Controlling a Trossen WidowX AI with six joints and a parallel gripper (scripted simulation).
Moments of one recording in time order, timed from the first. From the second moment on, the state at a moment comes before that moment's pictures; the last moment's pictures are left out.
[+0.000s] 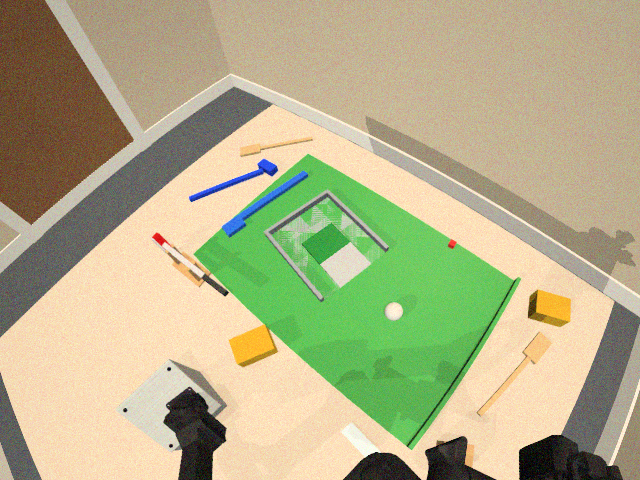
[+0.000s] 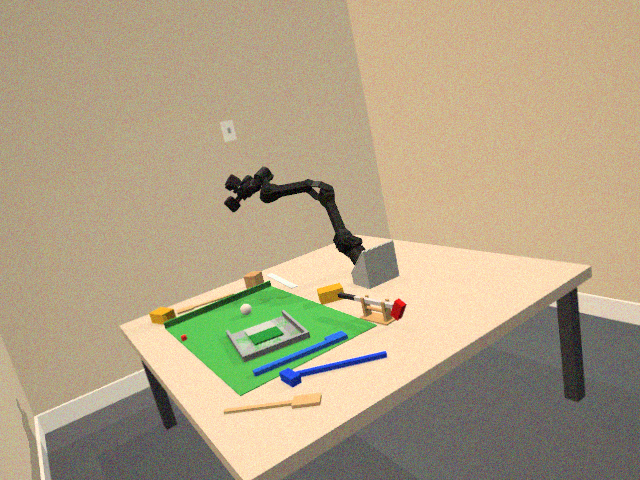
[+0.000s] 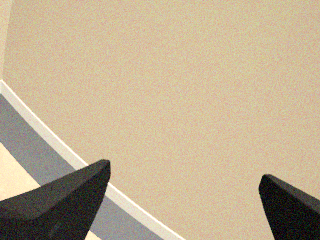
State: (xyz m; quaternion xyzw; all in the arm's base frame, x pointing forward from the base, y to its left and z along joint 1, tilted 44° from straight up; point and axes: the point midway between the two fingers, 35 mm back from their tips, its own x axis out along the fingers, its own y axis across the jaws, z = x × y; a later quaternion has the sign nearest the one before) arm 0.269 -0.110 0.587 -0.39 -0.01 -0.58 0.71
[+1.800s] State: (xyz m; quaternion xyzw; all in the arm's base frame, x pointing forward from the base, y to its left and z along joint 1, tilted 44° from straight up) arm 0.412 0.214 0.076 -0.67 0.31 0.24 0.63
